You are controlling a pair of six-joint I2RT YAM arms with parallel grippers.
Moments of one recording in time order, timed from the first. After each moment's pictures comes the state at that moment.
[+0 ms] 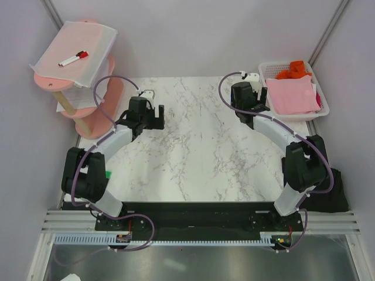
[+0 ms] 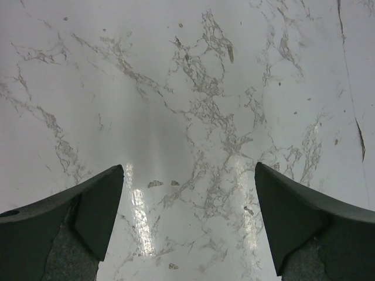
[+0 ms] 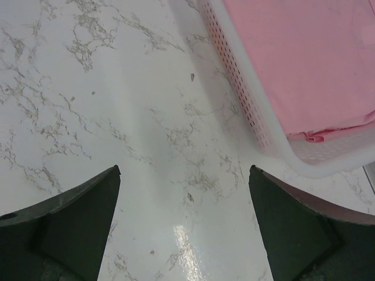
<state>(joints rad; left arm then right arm) -0.27 1.58 1.04 -0.12 -0.02 -0.13 0.36 1.71 1.27 -0.14 0.67 0.20</state>
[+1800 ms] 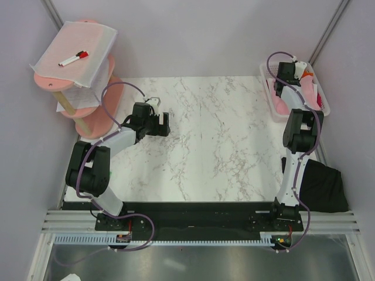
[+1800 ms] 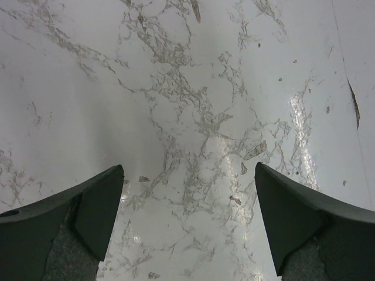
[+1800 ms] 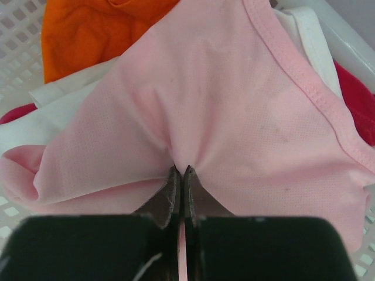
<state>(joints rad) -0.28 1.65 0.97 -0.04 0.12 -0.12 -0.12 2.34 2.01 -0.34 0.58 0.28</state>
